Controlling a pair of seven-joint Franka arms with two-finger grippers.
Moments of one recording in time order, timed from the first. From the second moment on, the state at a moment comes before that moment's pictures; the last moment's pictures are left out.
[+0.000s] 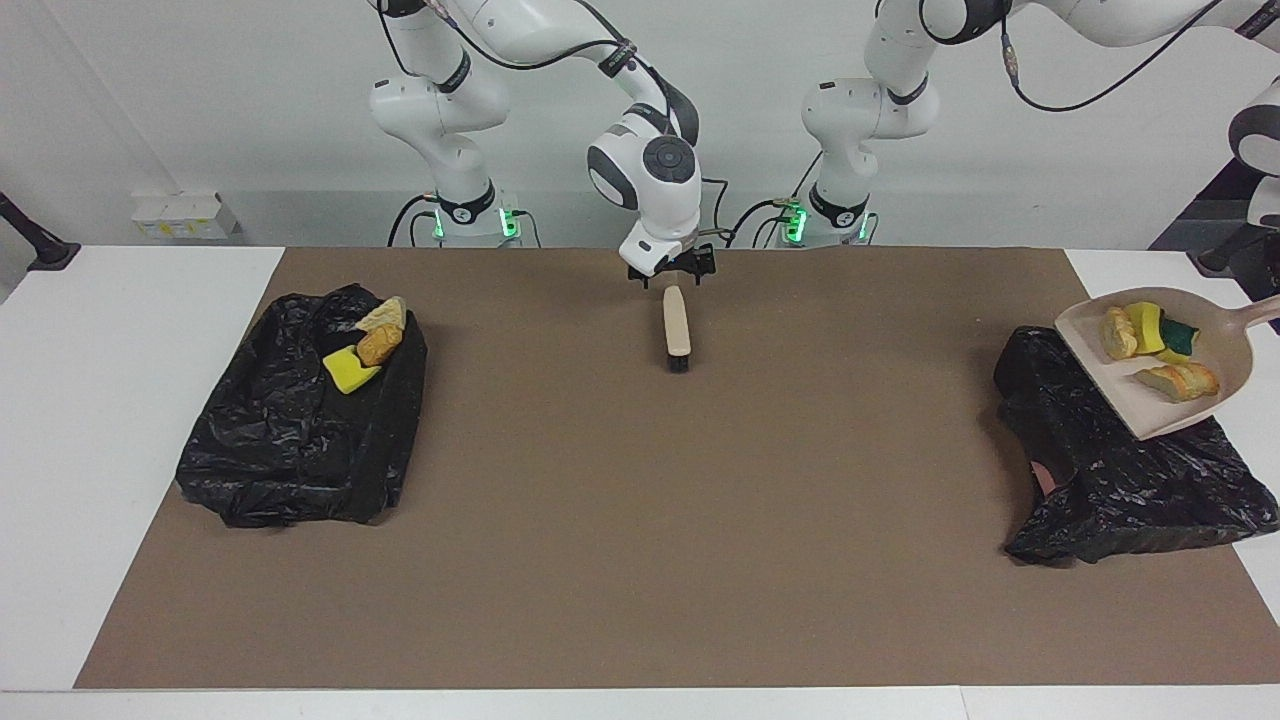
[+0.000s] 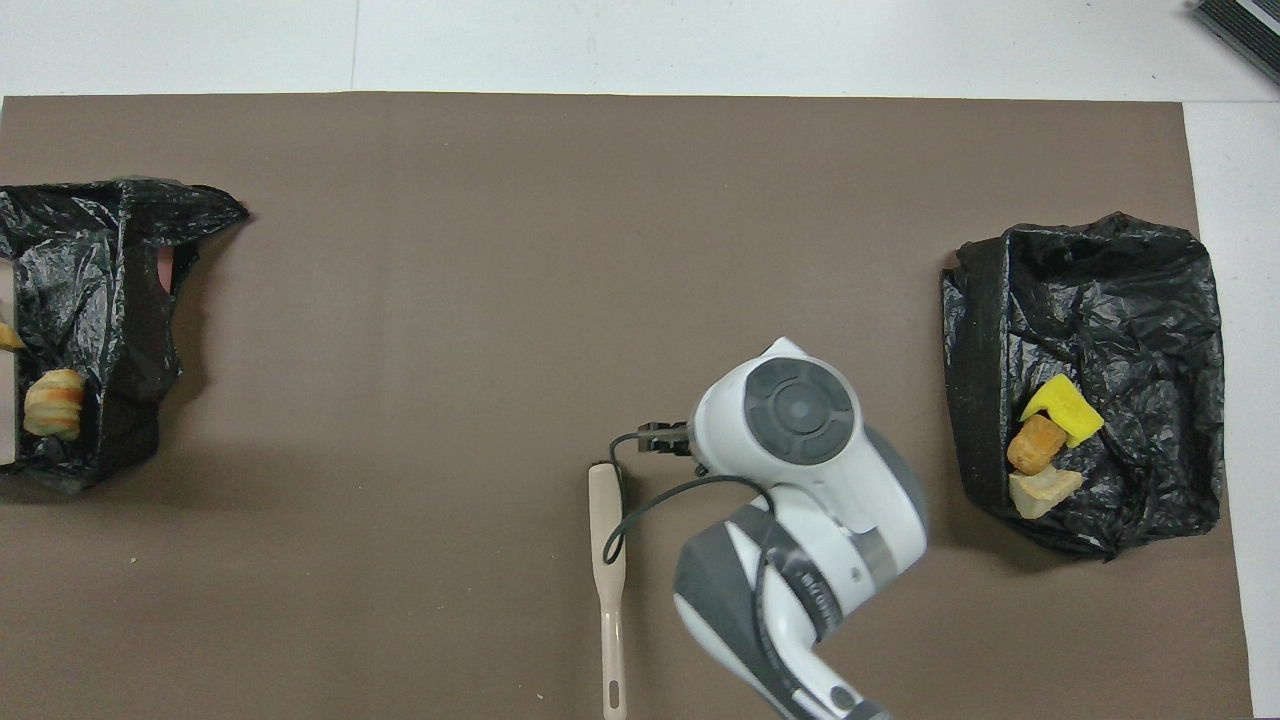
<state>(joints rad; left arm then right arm) -0.07 0.24 0.52 -1.61 0.62 2.01 1.68 0.14 0.14 0.37 -2.02 0.00 2.18 0.52</state>
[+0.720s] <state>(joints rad) -0.07 0.18 0.44 -1.62 0.98 1.88 1.47 0.14 0.04 -0.04 -1.81 -0.04 1.91 0.13</state>
